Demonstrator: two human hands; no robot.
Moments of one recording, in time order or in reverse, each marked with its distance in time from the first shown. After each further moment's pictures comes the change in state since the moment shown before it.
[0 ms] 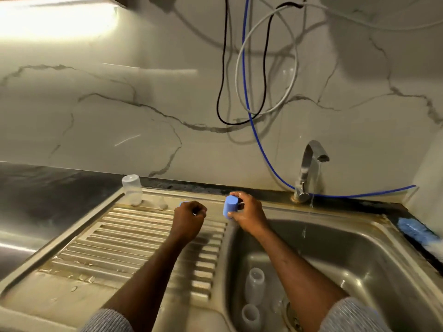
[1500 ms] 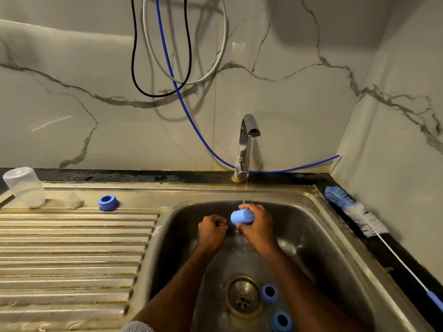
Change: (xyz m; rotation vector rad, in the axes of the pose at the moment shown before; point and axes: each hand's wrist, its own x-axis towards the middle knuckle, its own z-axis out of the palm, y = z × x) left_hand -0.062 0.049 0.231 -0.205 -0.350 -0.175; right_hand -0.082 0.131 -0.108 -0.104 0.283 0.284
